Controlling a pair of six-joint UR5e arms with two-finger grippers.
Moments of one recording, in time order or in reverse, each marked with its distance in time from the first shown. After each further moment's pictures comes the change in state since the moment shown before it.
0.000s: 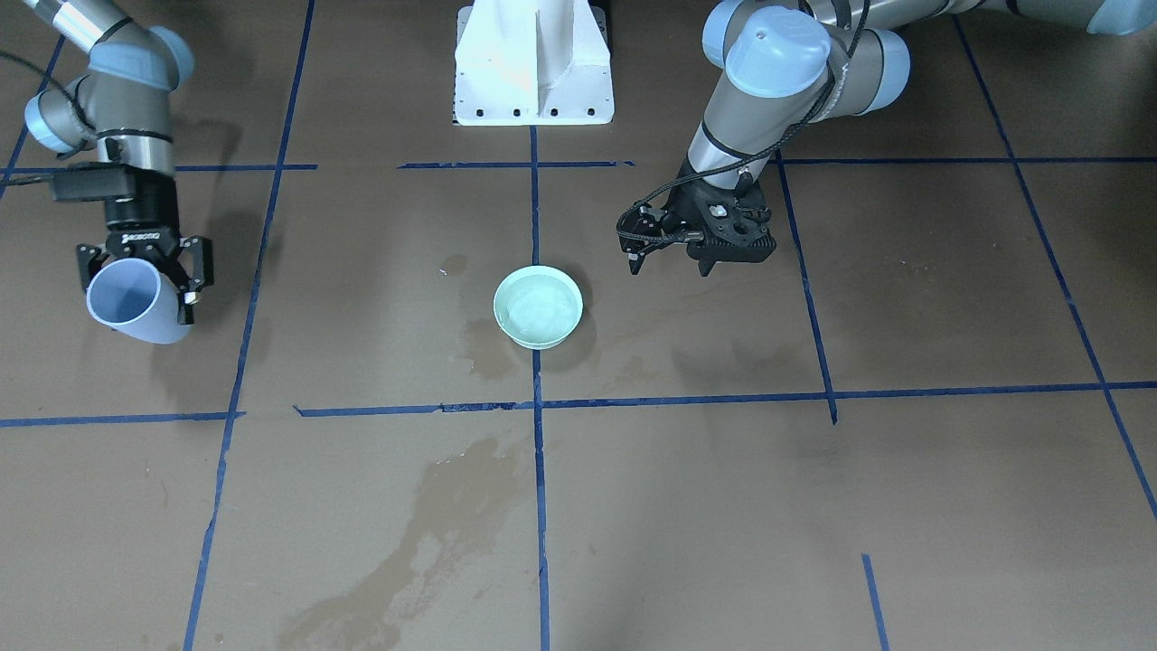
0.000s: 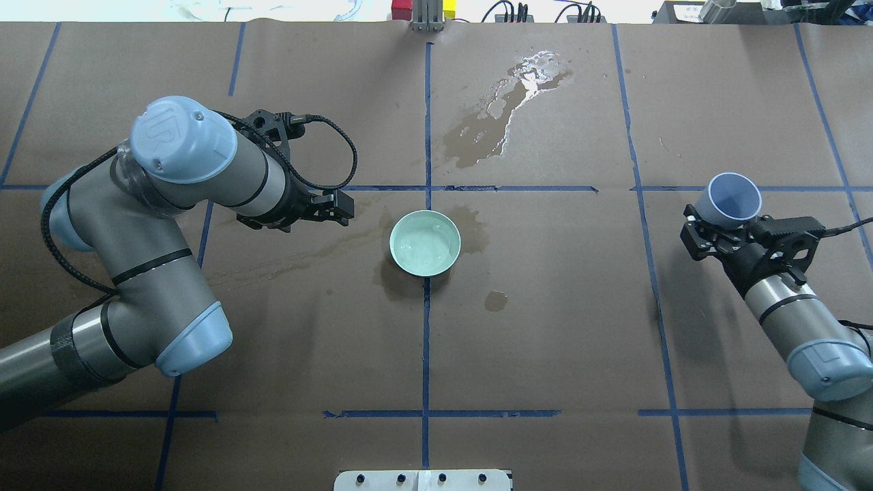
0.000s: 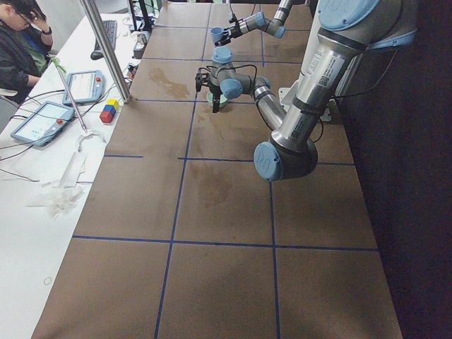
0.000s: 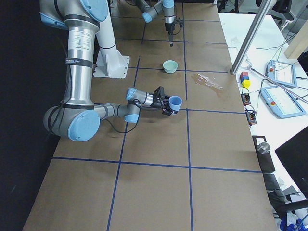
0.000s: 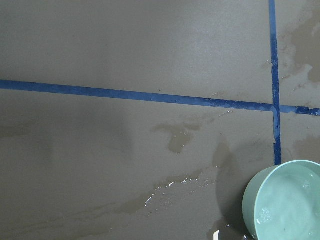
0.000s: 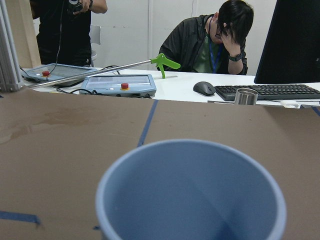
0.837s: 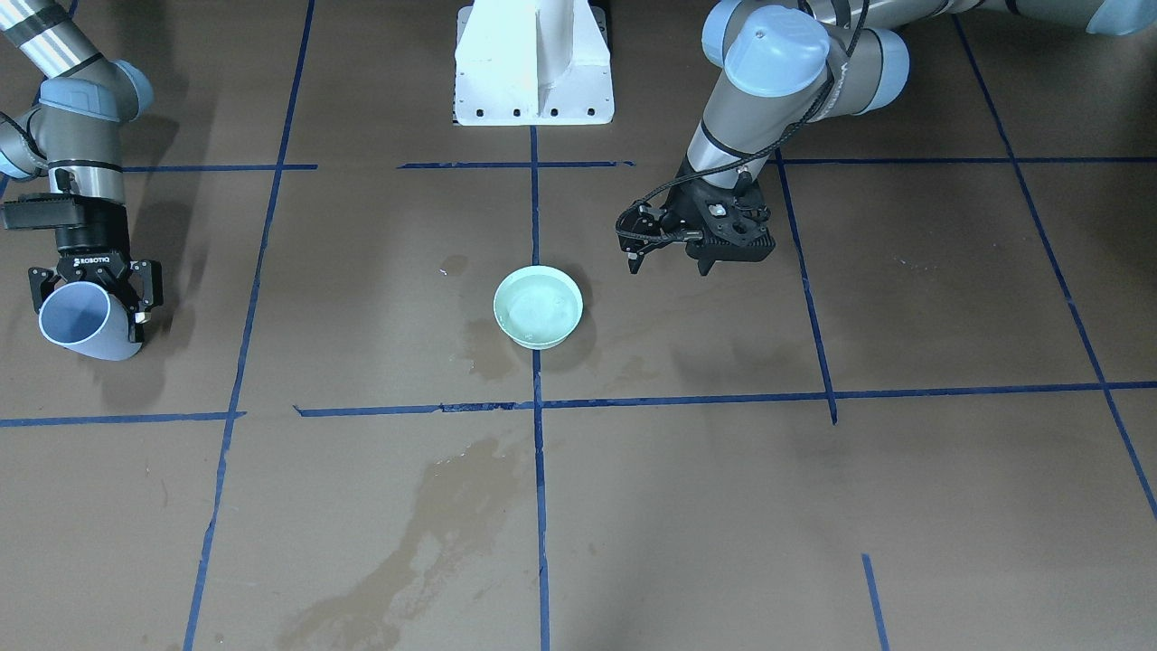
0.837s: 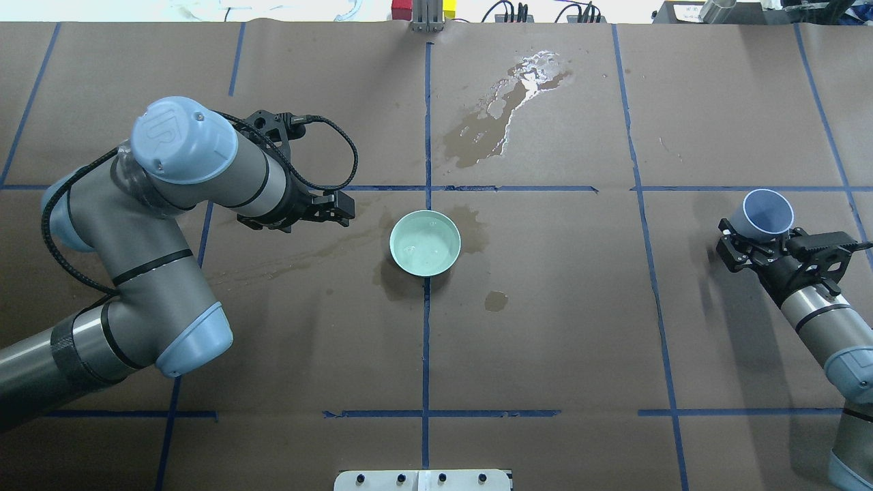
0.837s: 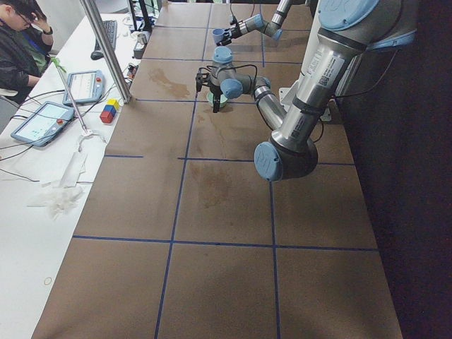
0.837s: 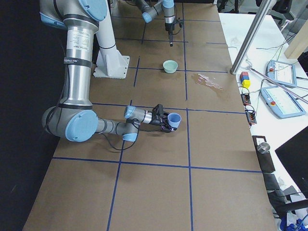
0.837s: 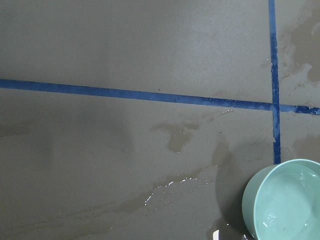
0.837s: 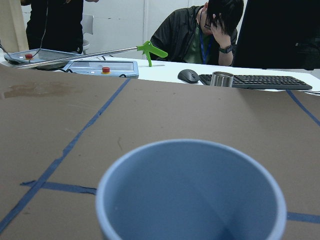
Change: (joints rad) left arm 0.001 -0.001 -0.001 0.001 0.001 -0.001; right arm 0.015 -0.006 -0.186 0.192 0.018 -0.030
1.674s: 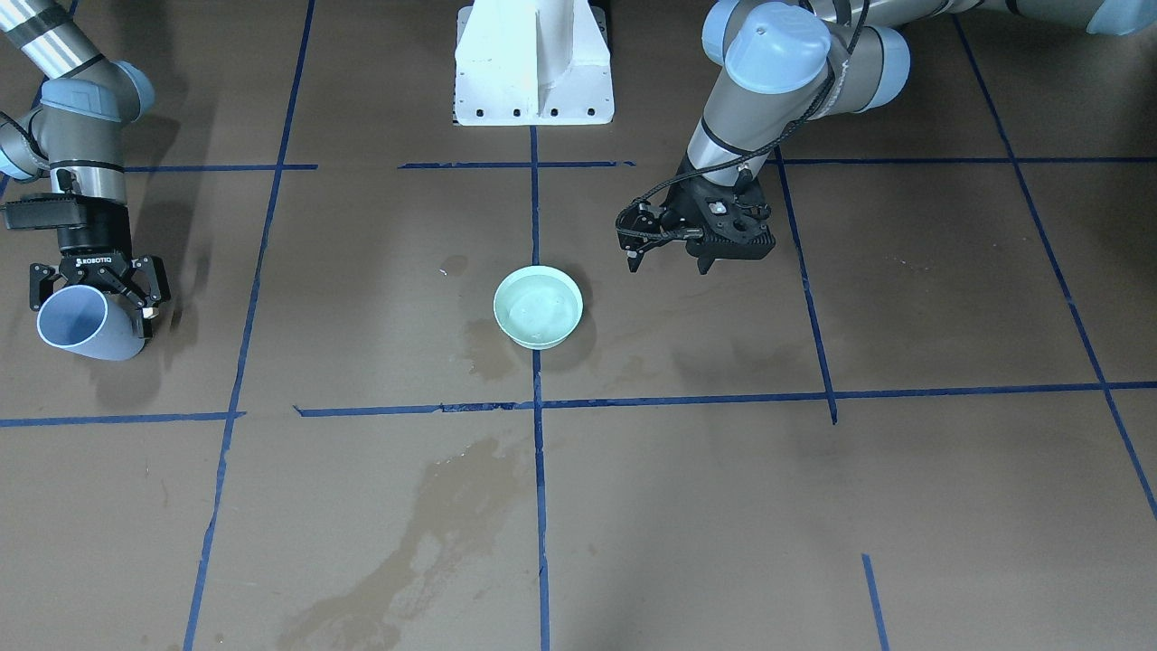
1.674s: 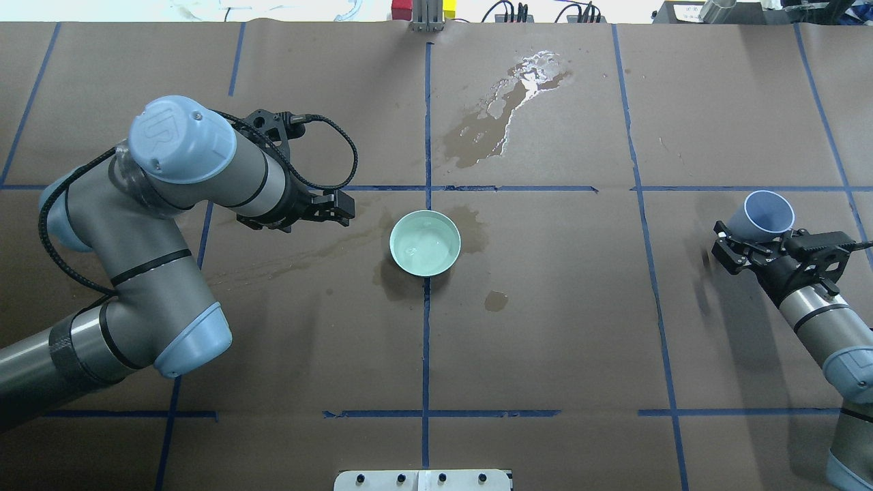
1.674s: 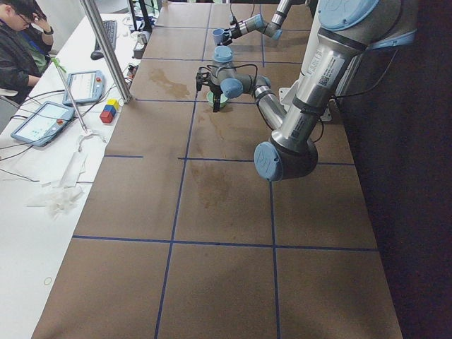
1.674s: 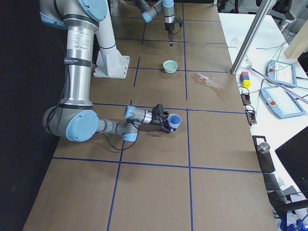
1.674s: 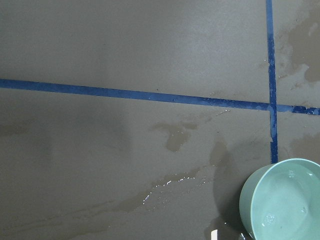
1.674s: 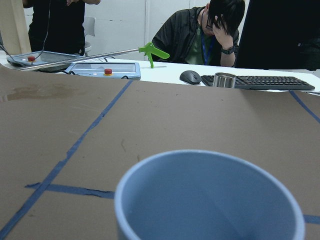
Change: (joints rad) left arm -0.001 0.001 -0.006 0.002 -0.001 -0.002; right arm -0.002 0.003 -0.002 0.016 -0.002 0.001
